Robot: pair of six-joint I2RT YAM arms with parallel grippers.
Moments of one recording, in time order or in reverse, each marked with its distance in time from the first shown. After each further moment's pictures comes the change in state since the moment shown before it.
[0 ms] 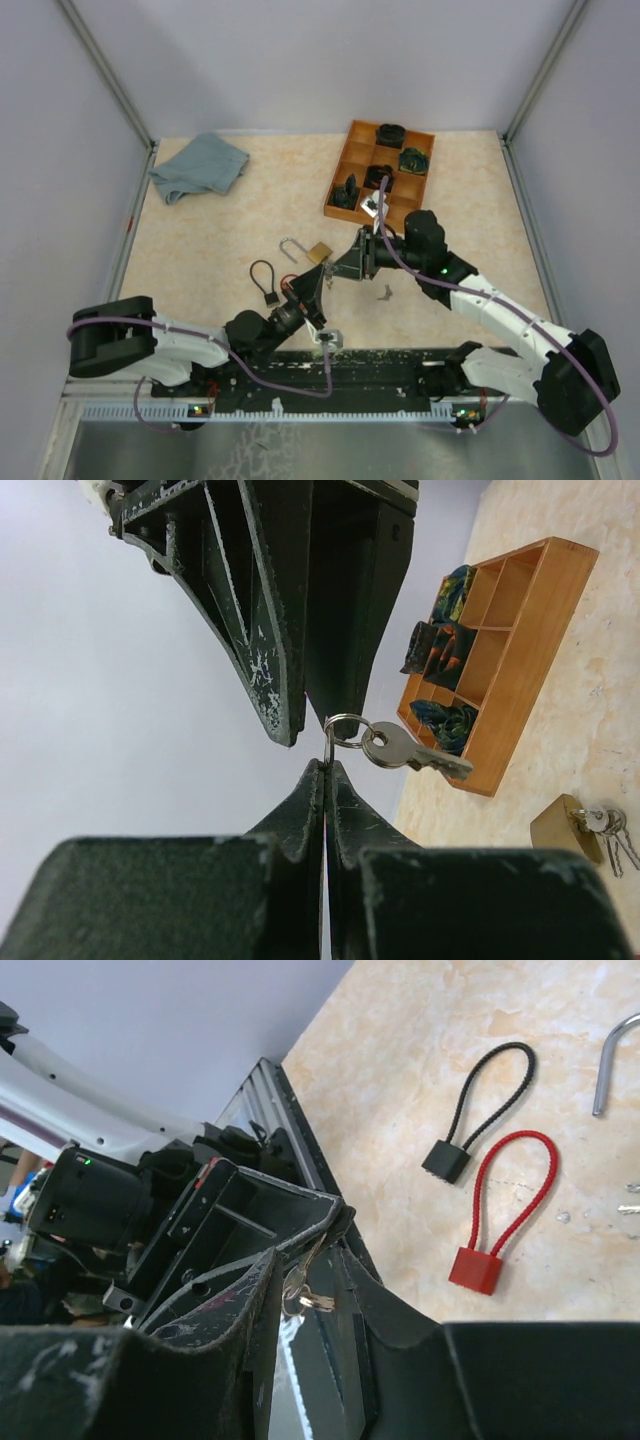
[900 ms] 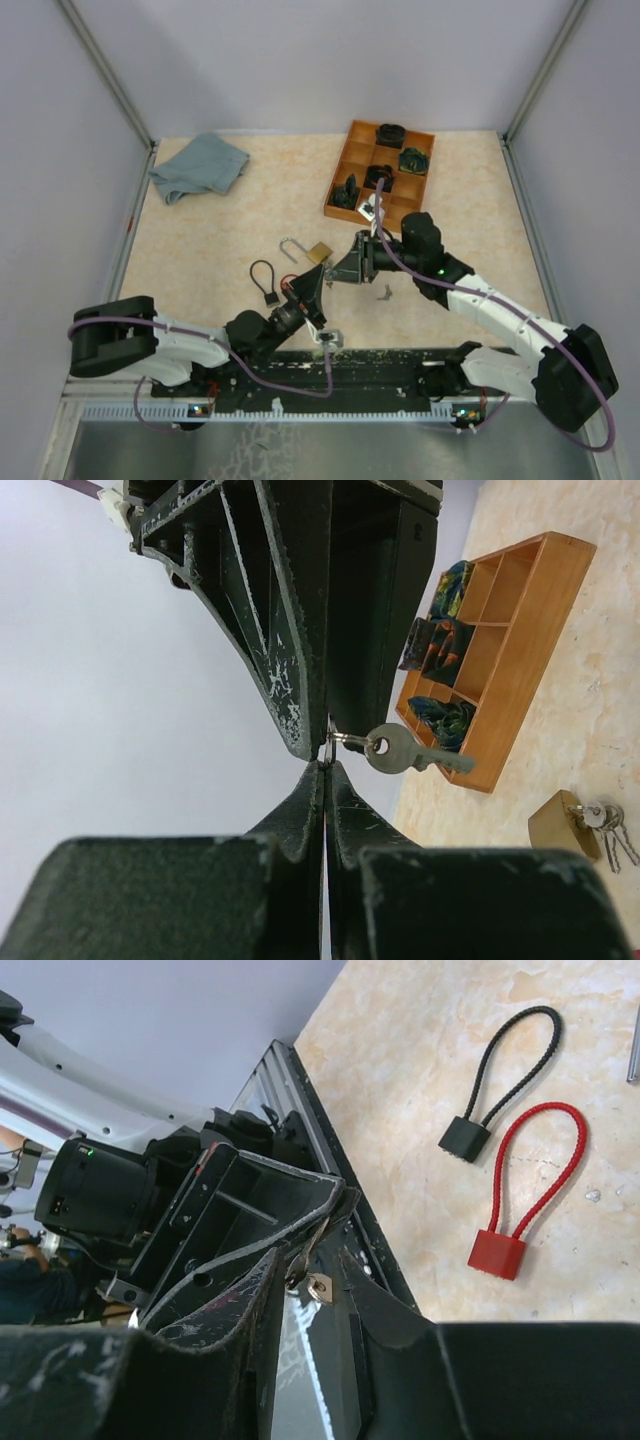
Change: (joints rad) left arm 0.000 0.005 0.000 -0.001 -0.007 0.000; right arm 0.009 0.020 -0.032 0.030 -0.037 0.059
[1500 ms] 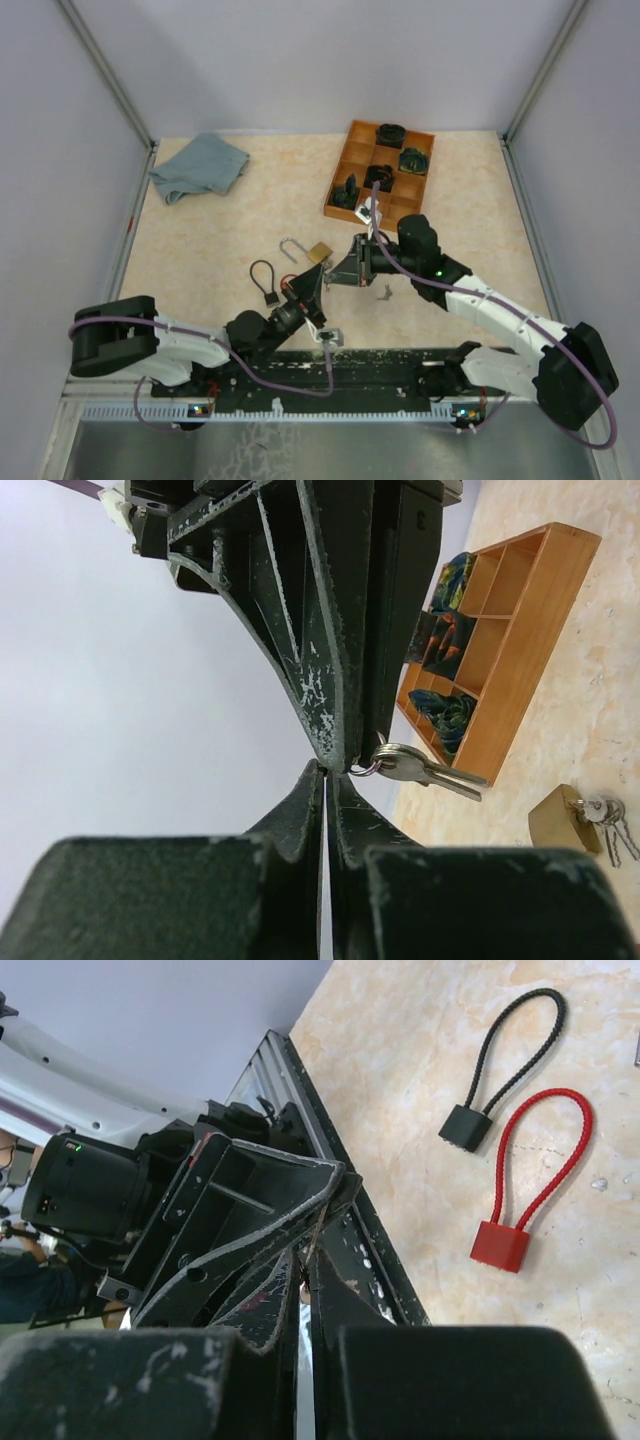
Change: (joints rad) left arm 0.000 0.006 0.000 0.005 -0.016 0.000; right arm 0.031 0.006 -0.004 -0.005 0.016 0.003
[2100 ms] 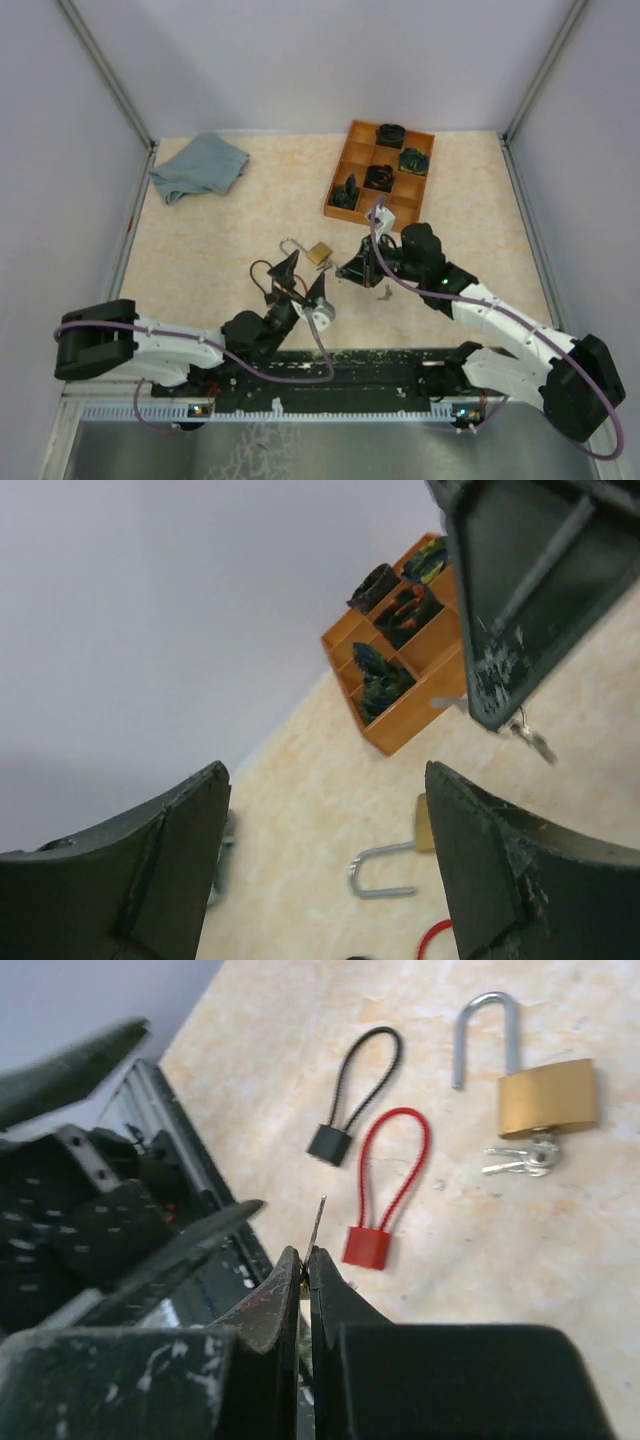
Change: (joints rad) left arm -0.043 -0.068 0.024 -0.064 -0.238 -0.415; right arm 0.000 -0.072 -0.053 -0.069 0.235 -0.200
